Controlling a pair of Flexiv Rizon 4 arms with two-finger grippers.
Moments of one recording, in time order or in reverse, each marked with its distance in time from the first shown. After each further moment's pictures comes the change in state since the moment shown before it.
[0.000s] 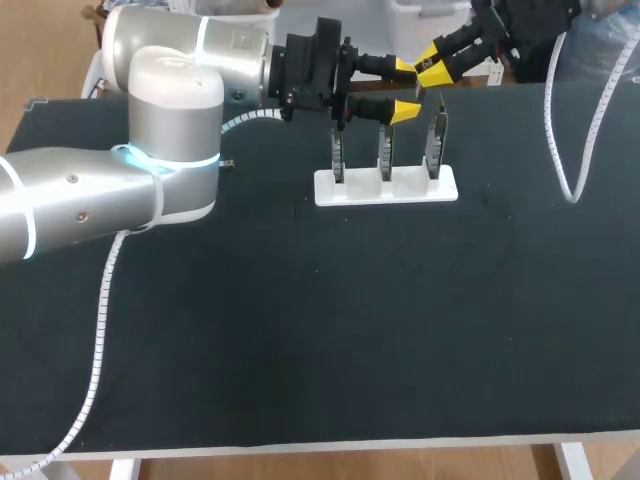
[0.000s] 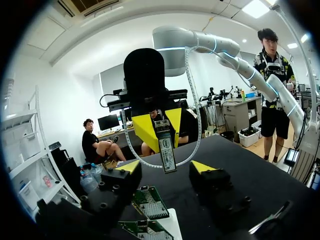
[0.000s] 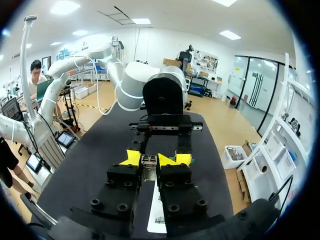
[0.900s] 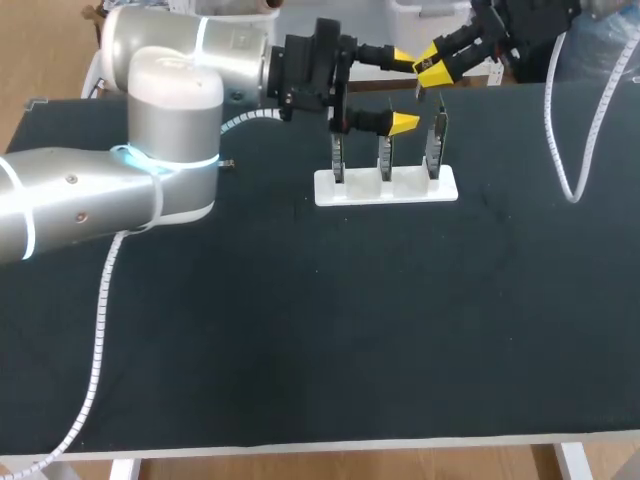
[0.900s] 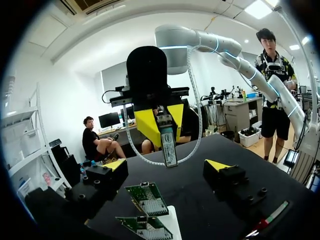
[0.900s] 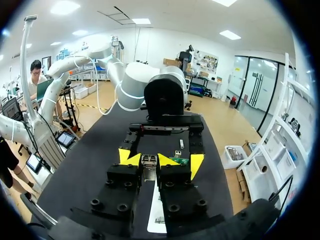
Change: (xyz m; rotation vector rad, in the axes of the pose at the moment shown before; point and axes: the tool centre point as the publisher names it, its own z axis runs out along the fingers) left arm 0.006 0.001 -0.003 -0.005 0.017 -0.017; right arm 0.000 0.000 0.000 0.000 0.000 0.000
